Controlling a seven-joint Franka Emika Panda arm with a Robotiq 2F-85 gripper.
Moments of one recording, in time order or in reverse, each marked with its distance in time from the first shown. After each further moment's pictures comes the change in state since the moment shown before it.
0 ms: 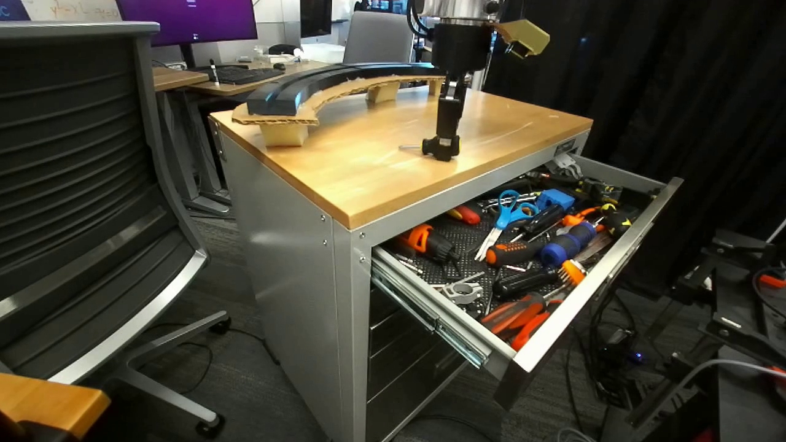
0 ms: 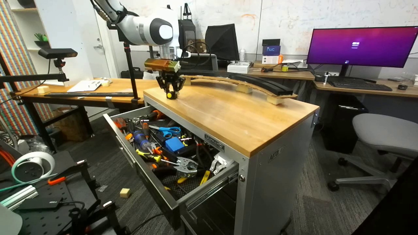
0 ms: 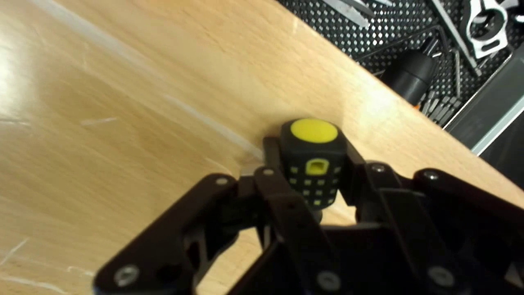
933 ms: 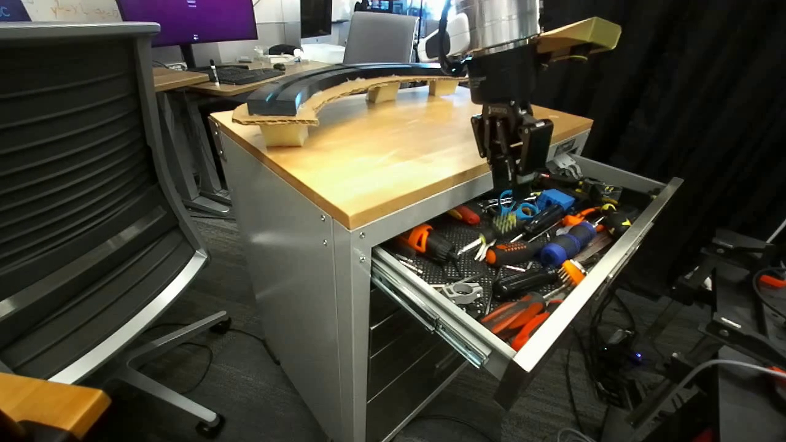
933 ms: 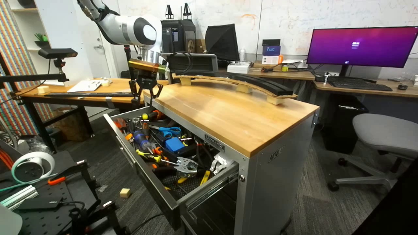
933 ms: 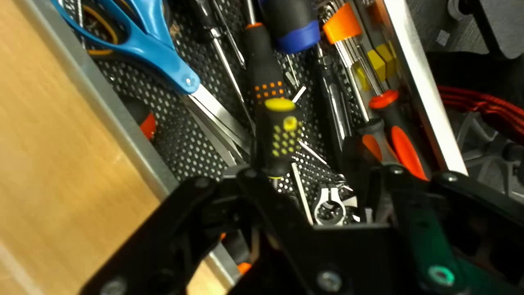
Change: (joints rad) arm -0.002 -0.061 0.110 -0.106 -0.036 -0.261 -0.355
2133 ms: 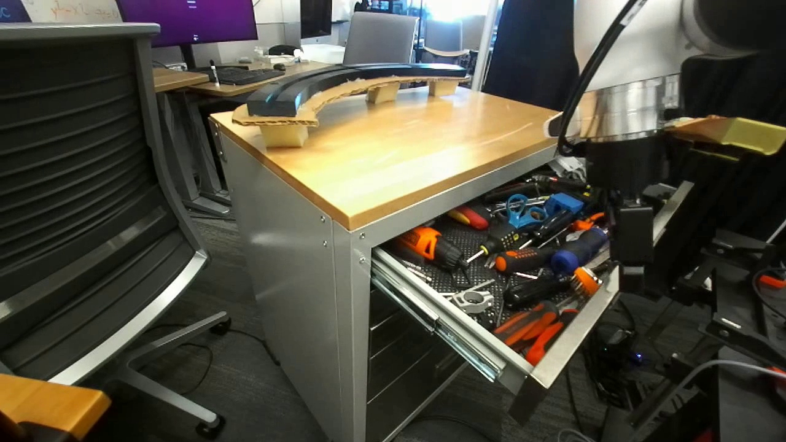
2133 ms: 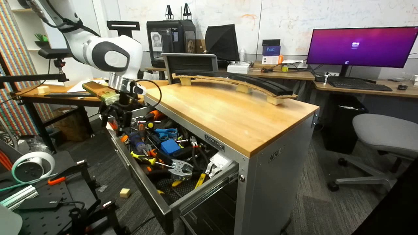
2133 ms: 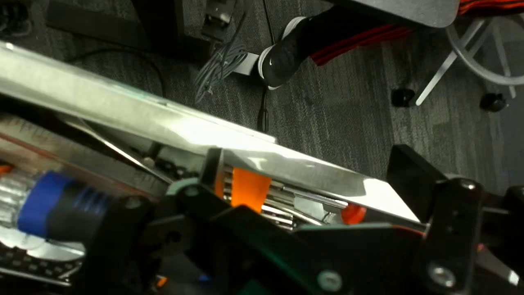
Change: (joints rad) arm 0.011 -0.216 -0.008 -0.554 0.324 0.310 0.484
